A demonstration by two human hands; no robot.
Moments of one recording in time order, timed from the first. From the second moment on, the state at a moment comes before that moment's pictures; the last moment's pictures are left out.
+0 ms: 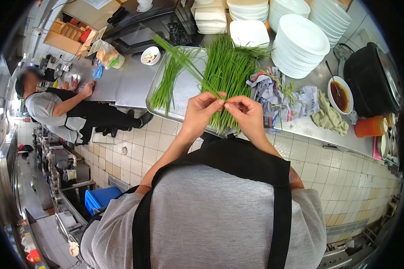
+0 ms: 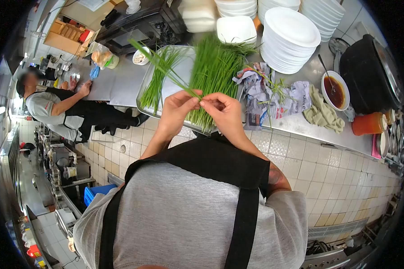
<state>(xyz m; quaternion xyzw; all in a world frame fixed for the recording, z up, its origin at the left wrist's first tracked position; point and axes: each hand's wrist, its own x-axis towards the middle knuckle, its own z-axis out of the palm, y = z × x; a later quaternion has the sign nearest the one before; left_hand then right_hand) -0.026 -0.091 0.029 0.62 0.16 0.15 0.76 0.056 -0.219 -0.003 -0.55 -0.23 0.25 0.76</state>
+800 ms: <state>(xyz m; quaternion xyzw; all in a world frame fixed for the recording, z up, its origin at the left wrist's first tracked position) -0.022 -0.094 0.025 0.65 0.15 0.14 0.73 0.070 -0.223 -0.012 -0.52 -0.19 0.32 0.77</state>
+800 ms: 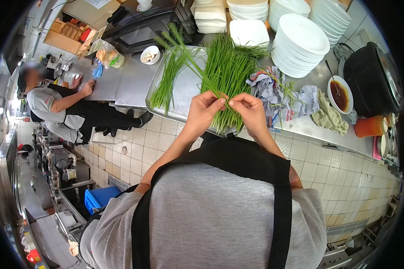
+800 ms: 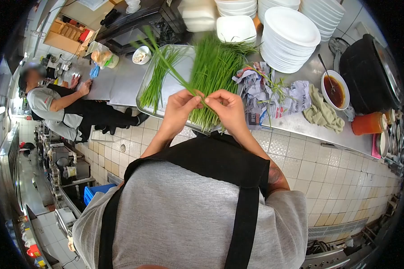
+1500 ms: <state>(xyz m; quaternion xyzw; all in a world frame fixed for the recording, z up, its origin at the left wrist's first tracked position) -0.017 -0.096 0.013 0.57 0.21 0.19 0.77 0.061 -0.225 -0.007 -0.68 -0.27 0.18 0.66</state>
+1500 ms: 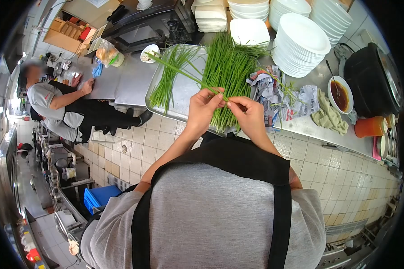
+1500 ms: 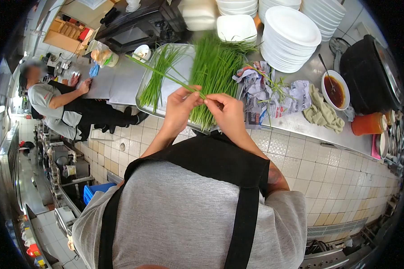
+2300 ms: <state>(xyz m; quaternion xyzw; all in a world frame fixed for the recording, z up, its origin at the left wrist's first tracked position) 0.002 -0.129 0.030 0.70 0.16 0.36 0.60 0.068 -0.199 0.002 -0.39 0.08 0.35 0.85</state>
